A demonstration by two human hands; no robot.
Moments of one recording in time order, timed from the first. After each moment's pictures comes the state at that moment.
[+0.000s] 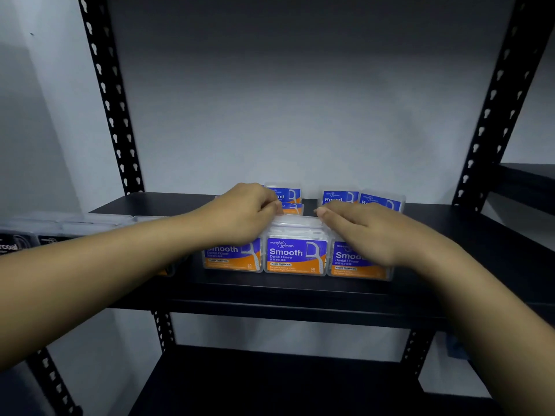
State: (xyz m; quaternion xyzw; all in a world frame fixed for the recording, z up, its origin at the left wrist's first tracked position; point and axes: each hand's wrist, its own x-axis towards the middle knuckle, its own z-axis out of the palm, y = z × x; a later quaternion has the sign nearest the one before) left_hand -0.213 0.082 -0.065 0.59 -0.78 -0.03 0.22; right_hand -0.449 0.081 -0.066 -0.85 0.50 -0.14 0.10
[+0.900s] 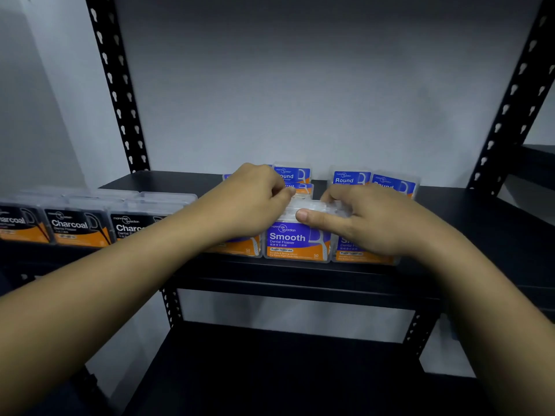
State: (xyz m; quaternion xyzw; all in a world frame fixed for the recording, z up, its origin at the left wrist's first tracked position) left_hand -0.218 0.098 -0.076 0.60 -0.76 0.00 0.24; right_hand -0.427 0.091 -0.072 -0.86 0.47 -0.16 0.08
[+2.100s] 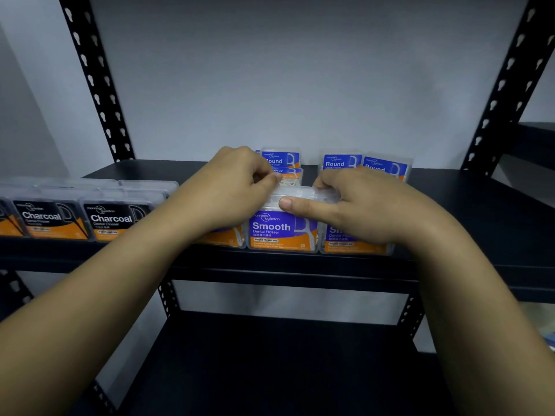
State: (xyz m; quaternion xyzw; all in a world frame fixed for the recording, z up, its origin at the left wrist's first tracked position) left_hand -0.224 0.106 -0.079 0.60 -0.75 -0.01 0.28; right_hand -0.430 0.101 -0.071 -0.86 0.48 -0.16 0.07
